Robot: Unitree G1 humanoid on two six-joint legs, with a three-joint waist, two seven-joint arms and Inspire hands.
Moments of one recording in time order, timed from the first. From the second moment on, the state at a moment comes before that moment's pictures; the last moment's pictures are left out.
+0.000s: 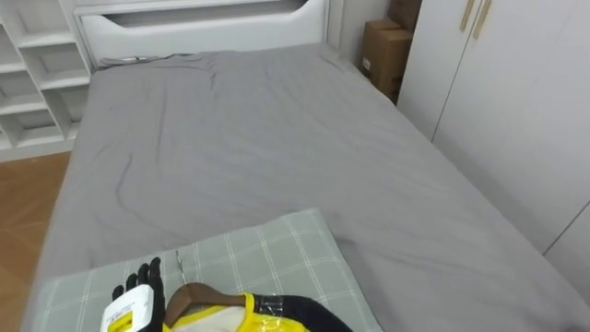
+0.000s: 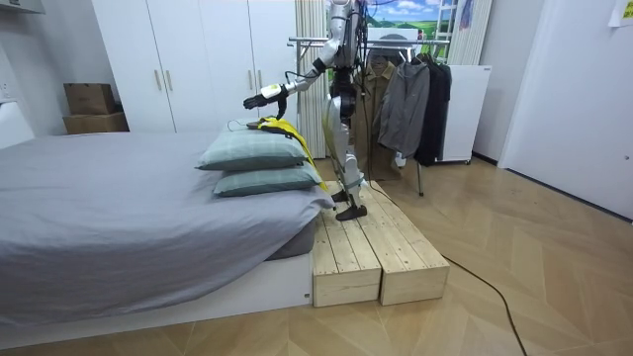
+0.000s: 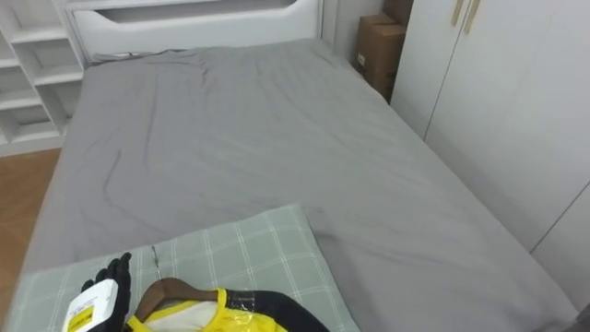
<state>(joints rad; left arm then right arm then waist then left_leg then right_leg) -0.13 0.23 -0.12 0.89 0.70 0.05 0.50 0.11 -0.23 0.06 1.32 -0.17 0.13 0.08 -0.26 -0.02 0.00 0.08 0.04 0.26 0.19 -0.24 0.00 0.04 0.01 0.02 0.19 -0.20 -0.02</state>
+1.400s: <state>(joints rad) -0.36 0.27 -0.10 1.13 0.66 0.04 0.50 0.05 -0.23 0.14 1.28 -0.08 0.10 -0.06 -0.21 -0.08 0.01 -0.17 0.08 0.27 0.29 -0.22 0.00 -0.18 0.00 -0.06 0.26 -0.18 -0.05</state>
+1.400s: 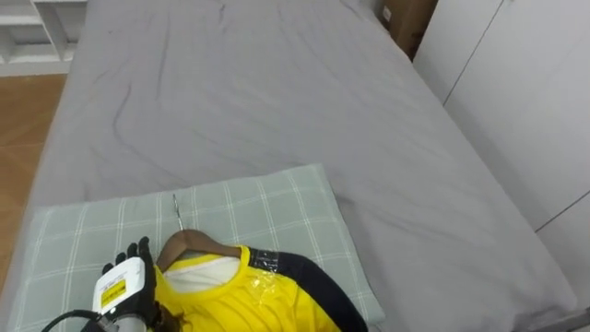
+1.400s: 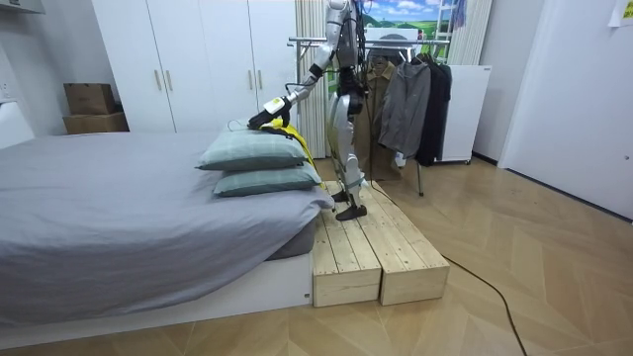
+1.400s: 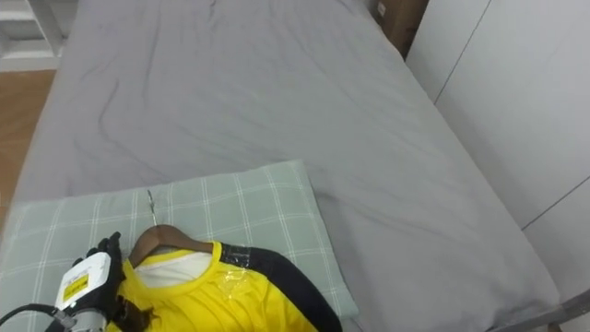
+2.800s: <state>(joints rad) -0.42 0.30 -0.10 1.25 0.59 0.03 0.32 0.06 -0.22 0.15 1.29 -0.04 0.08 -0.04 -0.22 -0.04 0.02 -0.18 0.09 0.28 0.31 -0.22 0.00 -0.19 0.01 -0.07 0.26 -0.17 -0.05</state>
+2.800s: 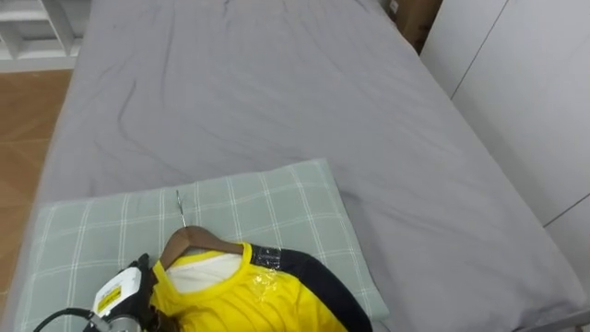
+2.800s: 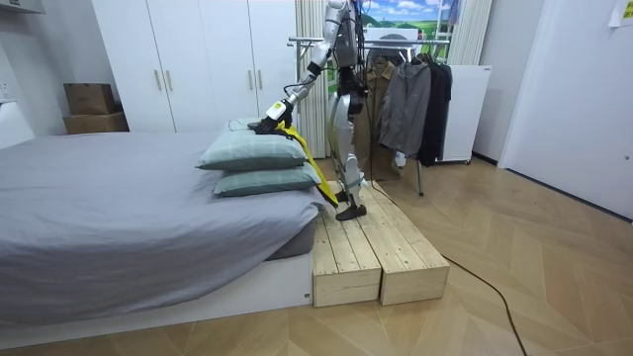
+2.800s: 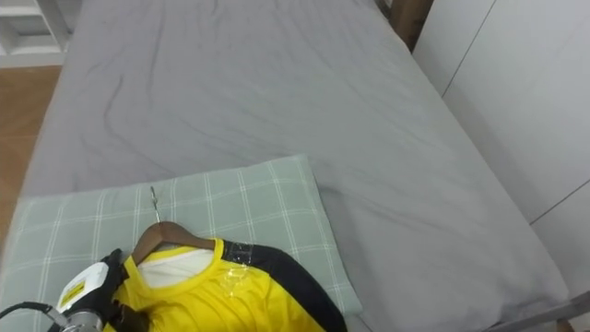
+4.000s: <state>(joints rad) -0.44 0.35 -0.14 1.28 0.67 0.08 0.29 0.08 -0.23 0.15 1.30 -0.04 0.10 0.00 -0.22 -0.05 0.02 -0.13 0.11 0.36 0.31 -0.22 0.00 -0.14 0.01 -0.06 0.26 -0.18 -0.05</state>
